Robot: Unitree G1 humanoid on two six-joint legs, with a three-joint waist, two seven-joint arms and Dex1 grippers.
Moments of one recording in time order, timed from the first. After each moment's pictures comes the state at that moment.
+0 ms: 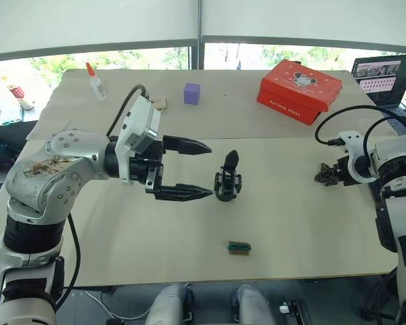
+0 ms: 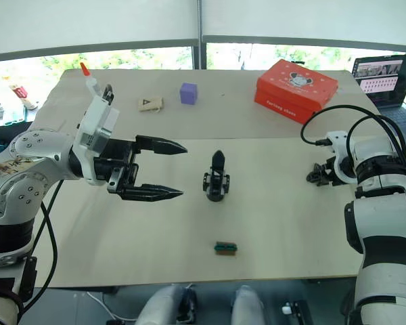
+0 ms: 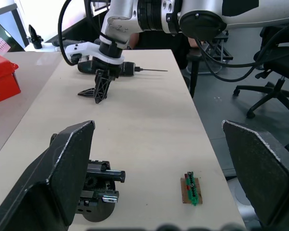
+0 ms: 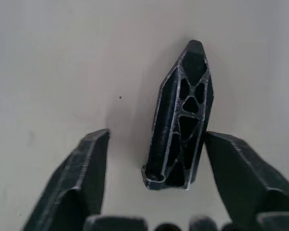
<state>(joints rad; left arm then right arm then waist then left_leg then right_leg) -0.69 0.76 0.01 -0.40 -0.78 0.79 -1.14 -1.20 -0.78 0.26 1.24 -0.03 0.80 0.85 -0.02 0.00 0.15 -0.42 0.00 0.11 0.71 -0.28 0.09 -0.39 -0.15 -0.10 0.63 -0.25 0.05</state>
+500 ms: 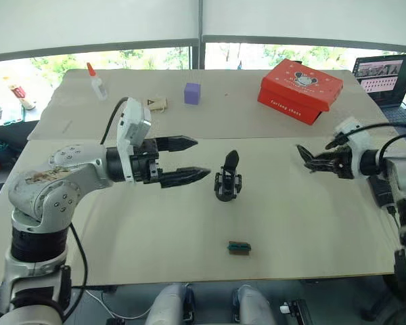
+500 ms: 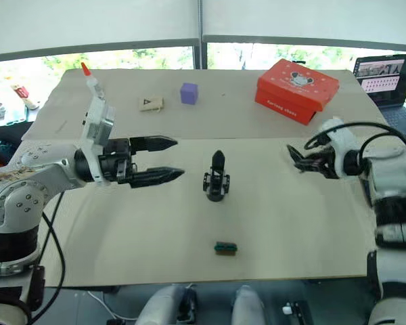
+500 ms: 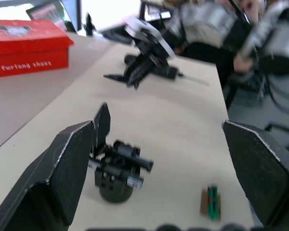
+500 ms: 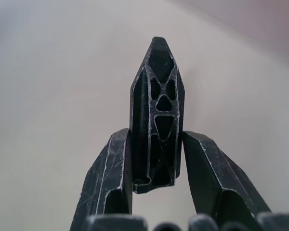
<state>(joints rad) -0.60 0.63 0.12 -0.40 -0.91 0.96 -0.78 -0.65 -0.84 -0.05 0.26 0.18 0.59 1.03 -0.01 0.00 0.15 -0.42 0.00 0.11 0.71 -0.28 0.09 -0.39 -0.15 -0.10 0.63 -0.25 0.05</state>
